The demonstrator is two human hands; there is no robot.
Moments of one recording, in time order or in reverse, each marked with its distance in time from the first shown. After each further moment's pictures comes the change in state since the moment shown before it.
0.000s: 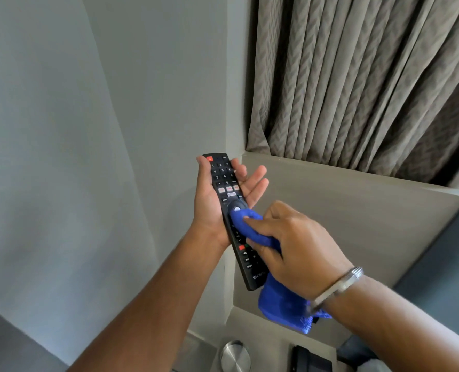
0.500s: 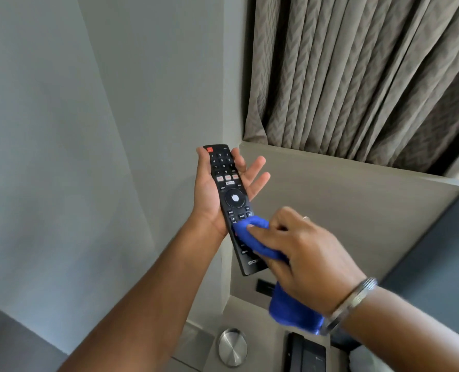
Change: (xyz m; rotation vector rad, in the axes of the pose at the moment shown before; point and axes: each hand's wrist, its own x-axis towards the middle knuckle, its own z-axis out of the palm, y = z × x) left_hand 0.007 0.002 -0.008 -0.054 -0.043 -0.064; right_hand -0.026 0.008 0.000 -0.081 -0.026 -0.039
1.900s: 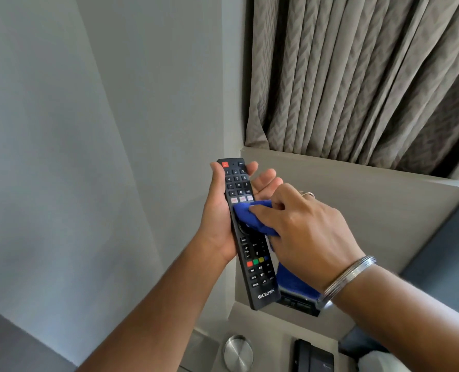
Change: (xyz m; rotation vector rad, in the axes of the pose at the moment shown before) left_hand -0.022 -0.018 0.004 0.131 0.016 -0.086; right_hand 0.030 0.002 -0.004 -0.311 0.051 0.026
